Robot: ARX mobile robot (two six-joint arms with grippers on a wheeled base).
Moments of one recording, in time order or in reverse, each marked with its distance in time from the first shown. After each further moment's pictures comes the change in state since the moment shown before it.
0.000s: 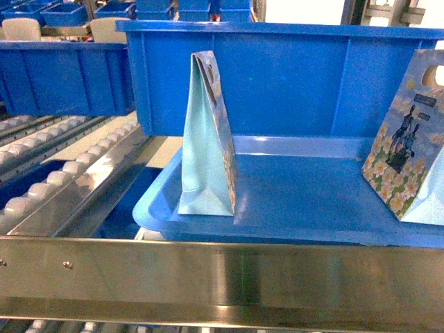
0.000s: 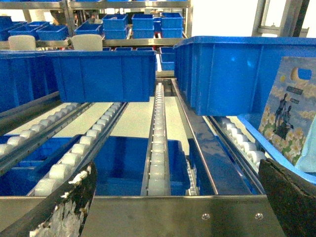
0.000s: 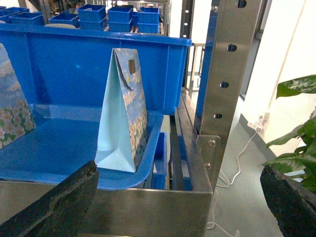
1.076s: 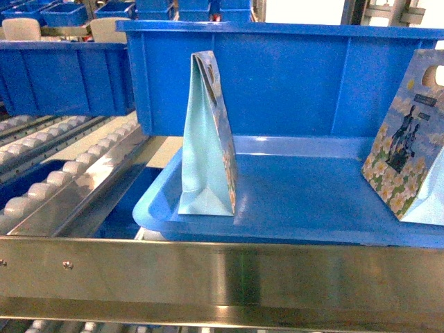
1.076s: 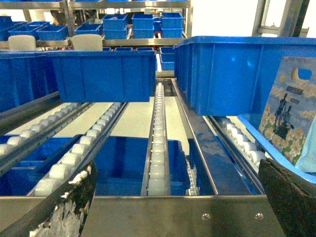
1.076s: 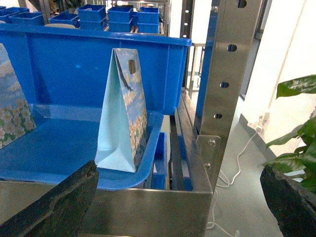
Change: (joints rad) left arm 0.000 0.000 0.000 0.000 0.000 0.000; right arm 0.000 0.000 0.000 0.000 0.000 0.000
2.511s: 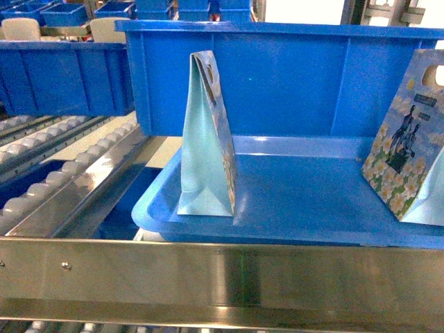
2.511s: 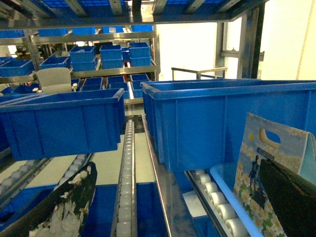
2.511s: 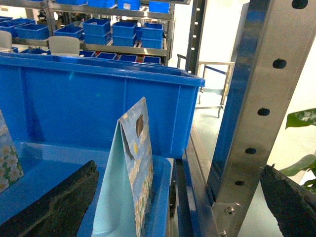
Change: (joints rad) left arm -0.096 0.885 0.183 0.840 0.051 0.027; right arm 0.114 0.890 0.162 0.799 0.089 -0.035
